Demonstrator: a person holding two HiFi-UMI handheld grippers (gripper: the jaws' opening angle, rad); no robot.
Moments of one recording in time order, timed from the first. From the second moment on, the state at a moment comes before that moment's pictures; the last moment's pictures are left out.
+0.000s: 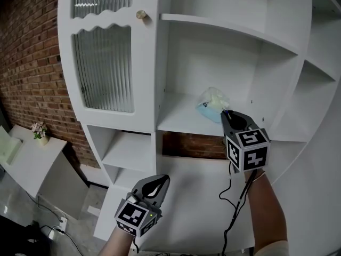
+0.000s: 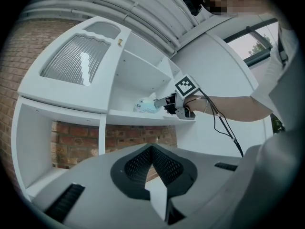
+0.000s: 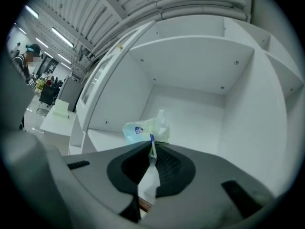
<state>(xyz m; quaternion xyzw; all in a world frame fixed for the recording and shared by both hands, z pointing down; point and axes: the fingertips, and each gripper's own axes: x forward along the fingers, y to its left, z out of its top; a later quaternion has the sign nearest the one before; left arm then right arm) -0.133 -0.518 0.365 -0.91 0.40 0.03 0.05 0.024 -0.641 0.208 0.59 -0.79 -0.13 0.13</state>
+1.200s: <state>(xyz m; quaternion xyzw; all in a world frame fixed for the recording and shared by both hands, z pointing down) -0.102 -0.331 0.384 -0.91 0.42 0.01 0.02 0.020 -0.339 0.369 0.51 -0.85 -0.08 0.07</state>
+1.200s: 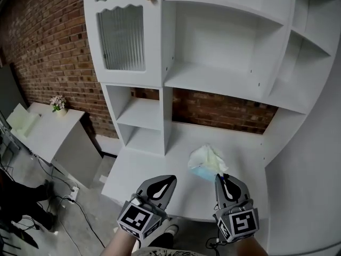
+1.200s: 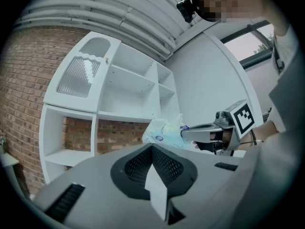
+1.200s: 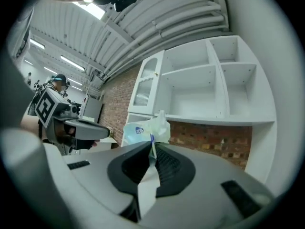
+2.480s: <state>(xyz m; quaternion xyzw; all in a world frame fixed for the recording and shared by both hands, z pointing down) -0.096 -0.329 0.397 -0.90 0.43 0.00 0.02 0.021 -0.325 0.409 0.52 -0.86 -0.02 0.04</state>
